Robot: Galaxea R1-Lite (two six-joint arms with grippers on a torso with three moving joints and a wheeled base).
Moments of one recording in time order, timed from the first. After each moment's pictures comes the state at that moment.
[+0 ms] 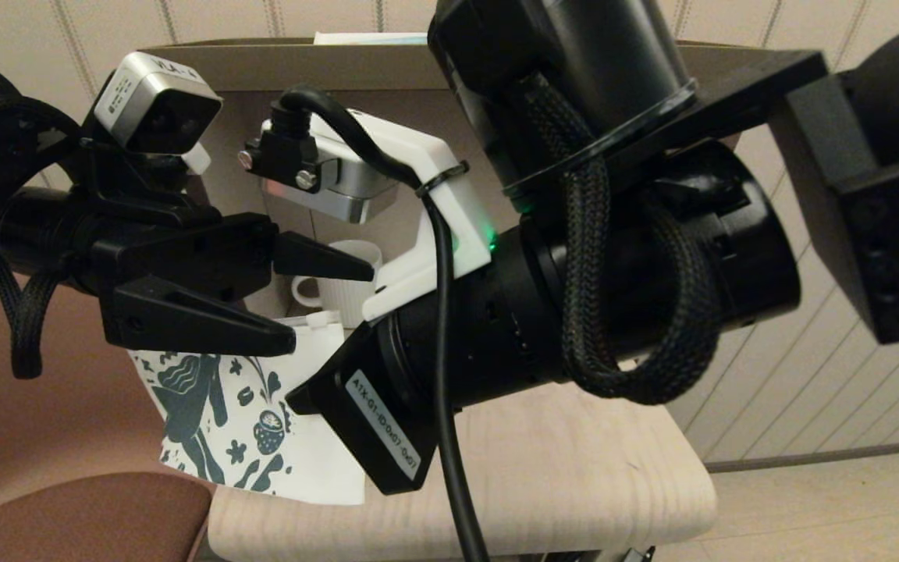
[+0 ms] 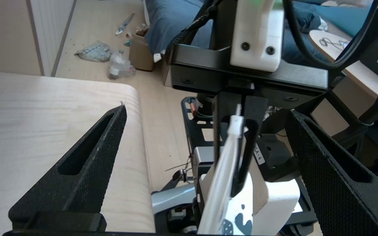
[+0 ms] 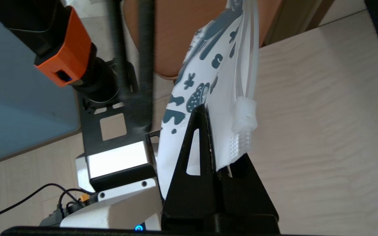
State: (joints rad) left arm -0.33 1.77 -1.67 0.99 -1.45 0.90; right arm 1.04 1.84 -1.89 0.55 0.26 -0.04
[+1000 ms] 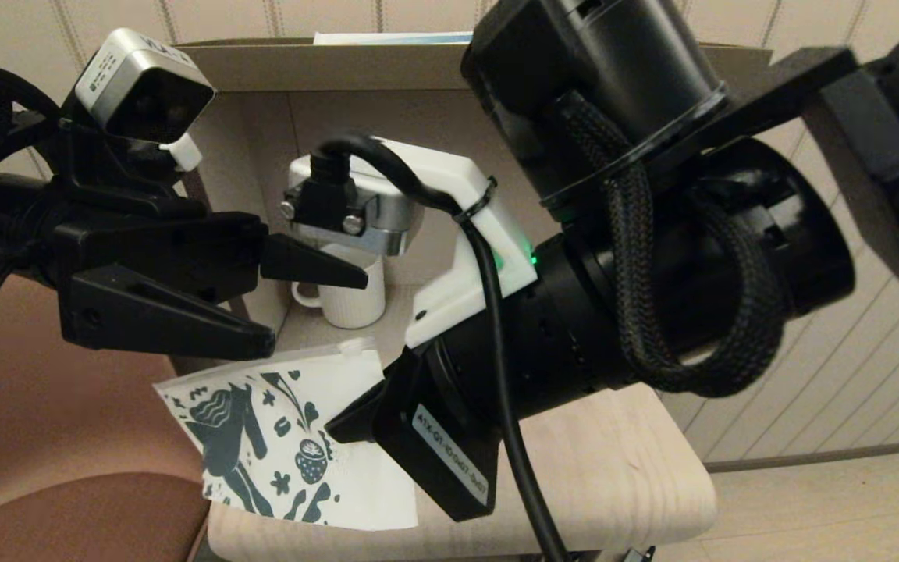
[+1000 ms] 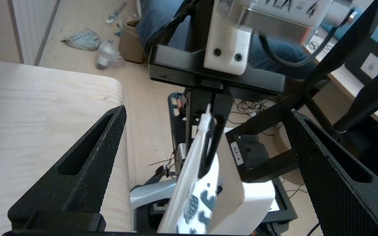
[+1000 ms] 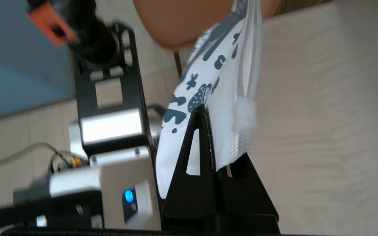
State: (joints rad) left arm -0.34 1.76 -1.74 1.16 -1.43 0.90; right arm 1.01 1.82 -1.89 0.66 0.31 -0.15
